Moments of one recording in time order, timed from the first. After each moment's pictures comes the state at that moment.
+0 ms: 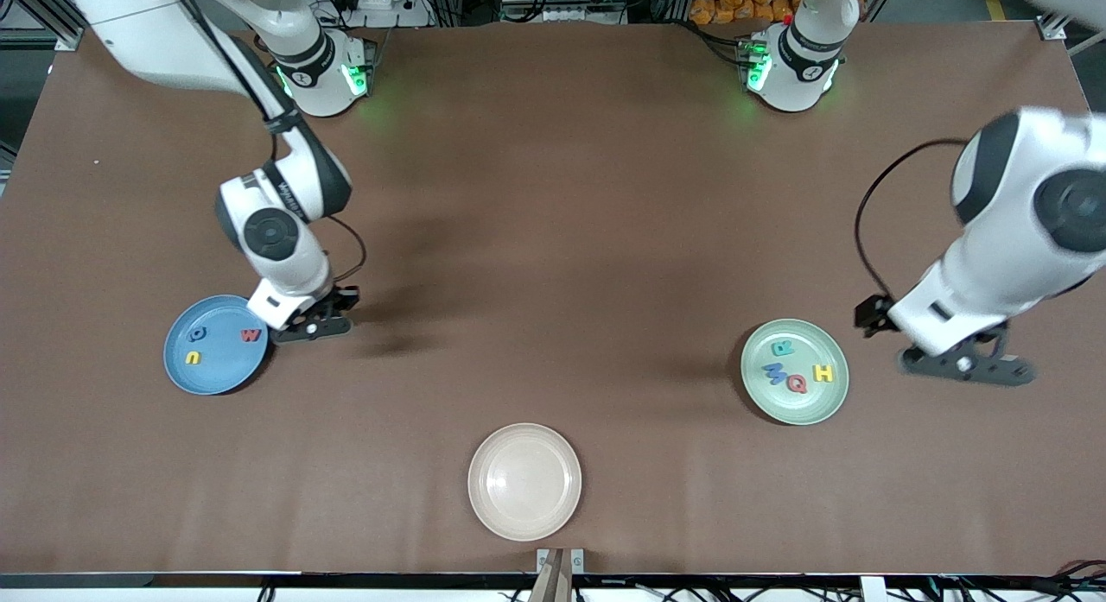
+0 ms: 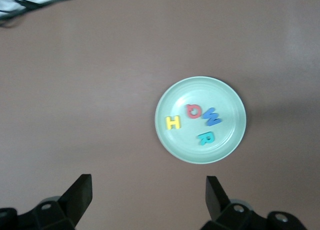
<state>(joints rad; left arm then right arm) 0.32 0.33 -0.60 -1.47 0.40 1.76 -0.14 -0.04 0.39 0.22 -2.11 -0.44 2.42 0.22</state>
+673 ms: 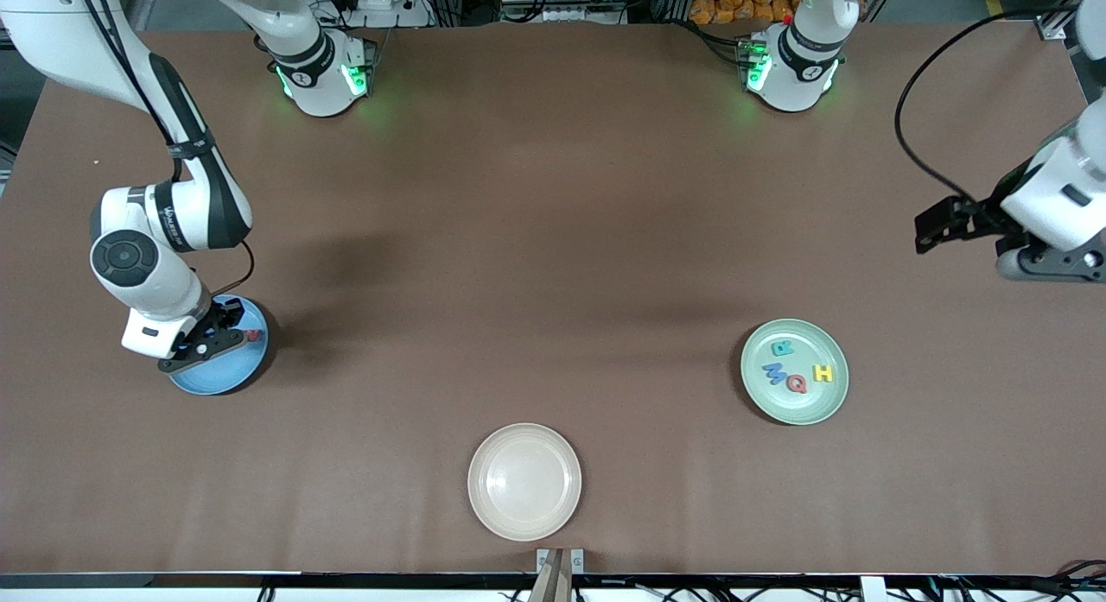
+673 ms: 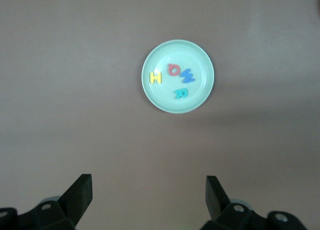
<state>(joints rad) 0.10 0.12 -0.19 -1.47 0.01 1.54 -0.02 -0.12 0.39 0.05 -2.03 -0.44 2.42 -0.27</state>
